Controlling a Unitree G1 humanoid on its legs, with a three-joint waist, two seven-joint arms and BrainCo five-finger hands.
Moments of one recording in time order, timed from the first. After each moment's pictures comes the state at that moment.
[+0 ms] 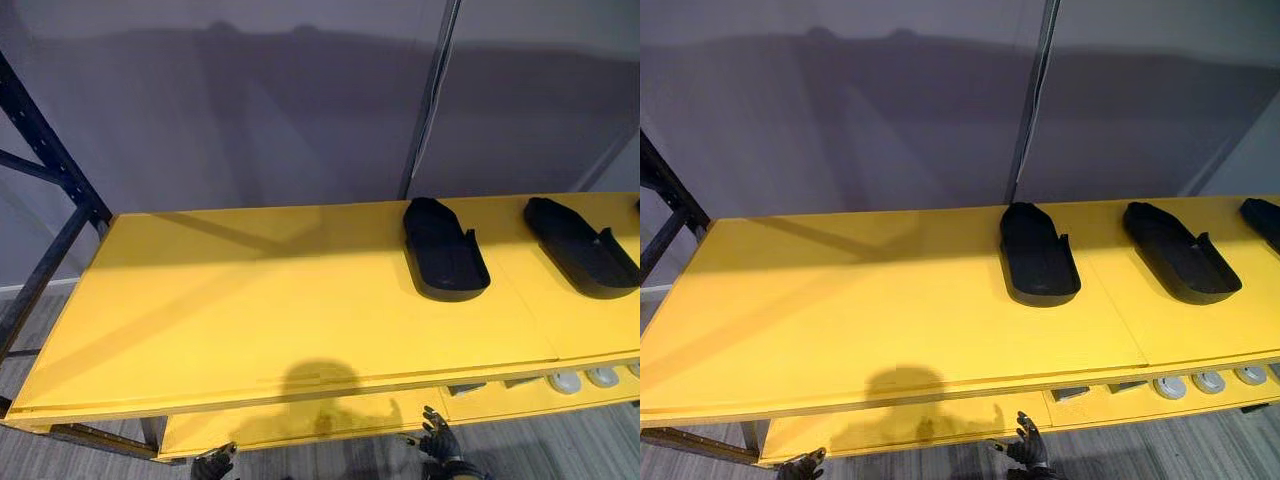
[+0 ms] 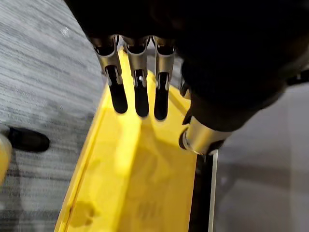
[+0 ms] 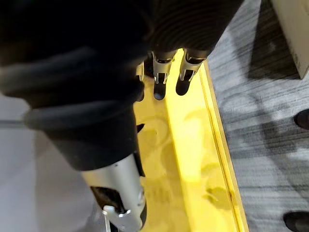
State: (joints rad) left arm 0.29 -0.05 0.26 0.59 -0.01 -0.05 0.17; right arm 0.20 -0.03 -0.08 0.67 0.07 -0.10 -0.05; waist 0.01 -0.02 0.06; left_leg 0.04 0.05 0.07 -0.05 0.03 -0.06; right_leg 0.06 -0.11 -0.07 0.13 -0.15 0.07
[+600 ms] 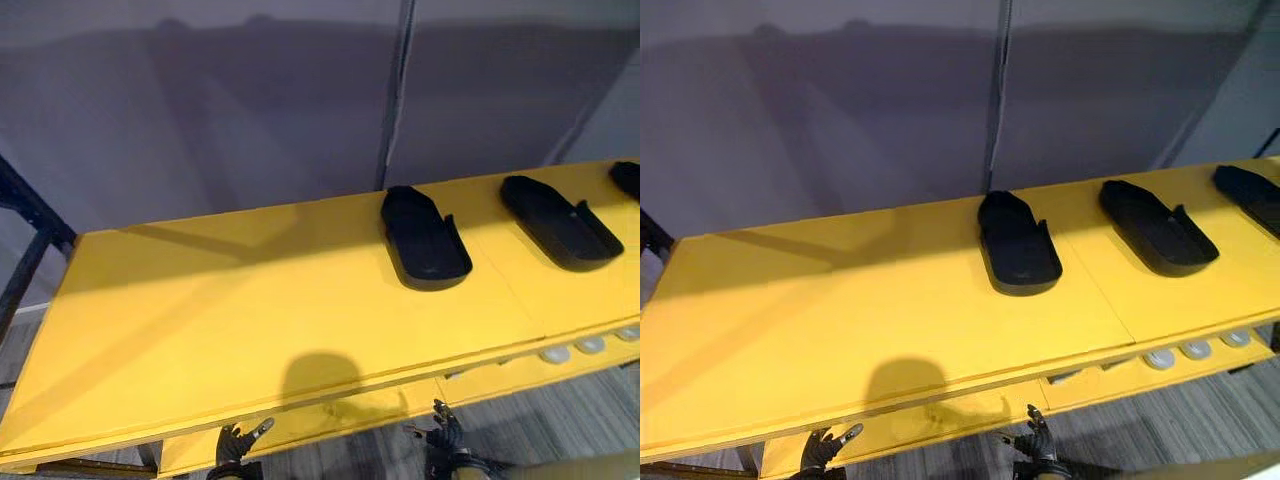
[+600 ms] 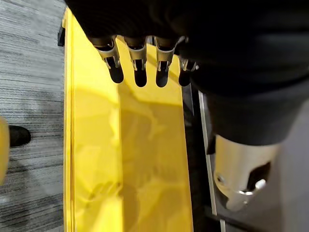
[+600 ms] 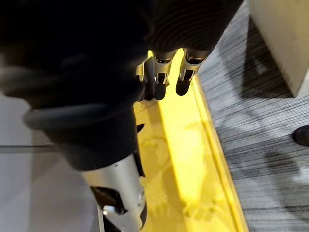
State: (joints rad) left arm 0.22 -0.04 0.18 0.61 0.05 -0.07 0.15; right arm 0.17 -0.03 -0.10 0.66 -0.04 -0.10 -0.08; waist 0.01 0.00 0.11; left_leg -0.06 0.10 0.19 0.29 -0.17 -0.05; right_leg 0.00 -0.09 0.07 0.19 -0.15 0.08
